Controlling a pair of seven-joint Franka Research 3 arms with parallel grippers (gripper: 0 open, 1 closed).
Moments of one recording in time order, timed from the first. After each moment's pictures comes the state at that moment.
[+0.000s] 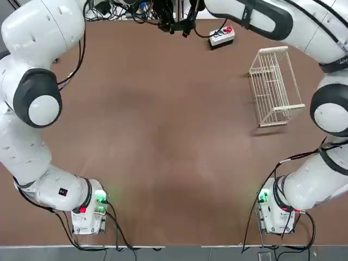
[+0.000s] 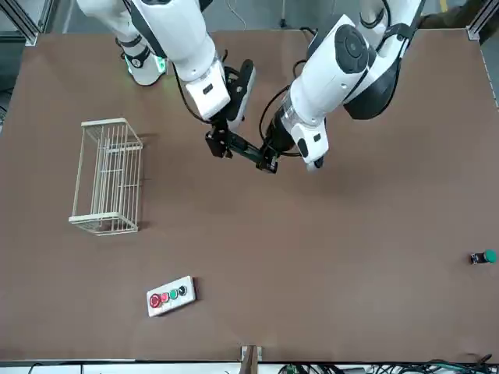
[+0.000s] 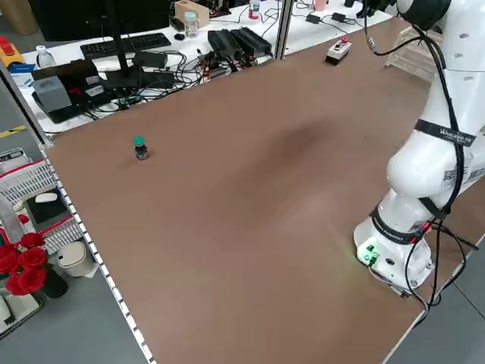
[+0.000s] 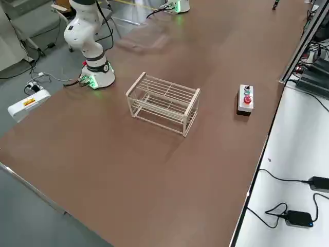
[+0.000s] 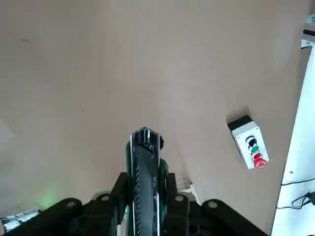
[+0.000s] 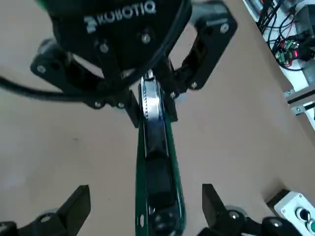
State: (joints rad) left arm -0.30 0.36 -0.43 -1.43 -0.21 2.05 -1.92; right arm 0.29 0.33 0.50 -1.37 -0.01 1.96 -0.45
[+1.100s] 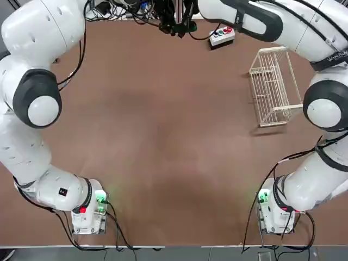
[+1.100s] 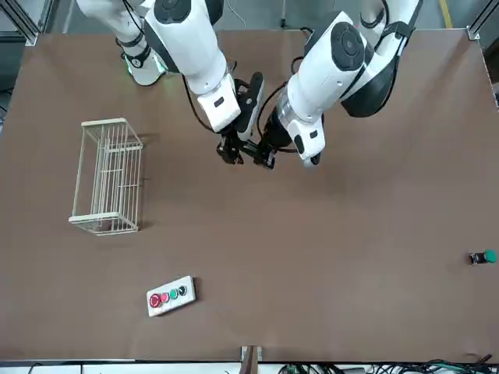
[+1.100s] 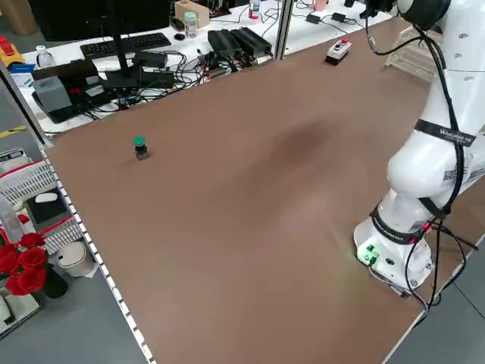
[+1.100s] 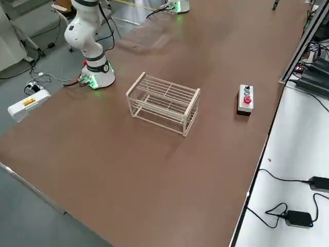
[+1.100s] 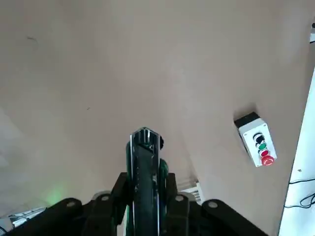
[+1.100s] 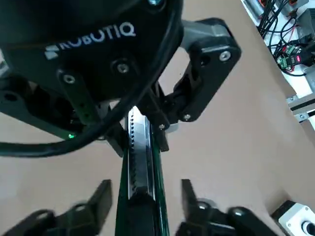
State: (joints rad) left arm -0.29 0.36 -0.44 -1.43 -0.21 2.03 -1.92; right arm 0.32 0.38 0.50 -1.35 -0.04 2.01 -0.43
